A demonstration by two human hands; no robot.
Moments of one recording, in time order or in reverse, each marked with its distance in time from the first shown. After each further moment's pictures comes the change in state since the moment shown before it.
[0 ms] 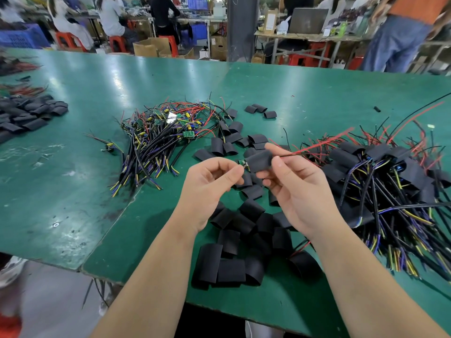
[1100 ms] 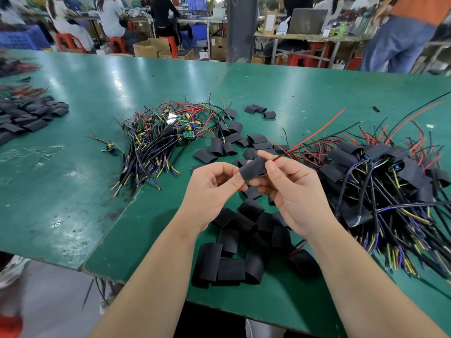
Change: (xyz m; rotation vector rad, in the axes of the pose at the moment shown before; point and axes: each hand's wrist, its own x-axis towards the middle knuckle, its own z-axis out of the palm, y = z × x) left_hand -0.002 -0.004 0.001 0.133 -0.066 -0.003; right_hand -0.001 0.004 -0.001 -0.149 -0.051 0.012
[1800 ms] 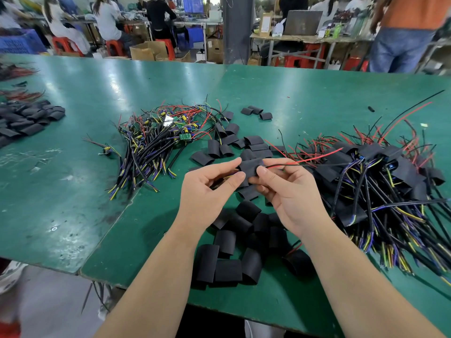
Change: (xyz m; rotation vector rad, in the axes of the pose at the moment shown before) left_hand -0.001 0.000 0.006 0.061 0.170 0.075; right_hand 0.007 0.008 -0.006 0.149 0.130 0.046
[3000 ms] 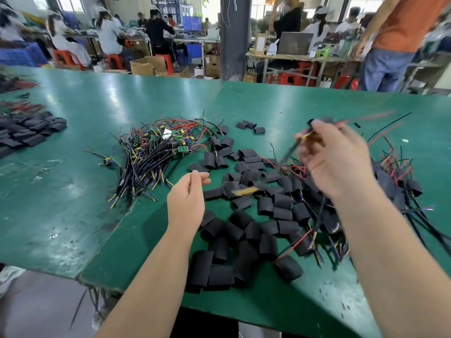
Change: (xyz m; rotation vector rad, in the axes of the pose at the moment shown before) left_hand 0.004 -0.020 -0.010 0.318 0.288 -0.183; right_hand 0.020 -0.105 0.001 0.032 0.298 -0.127
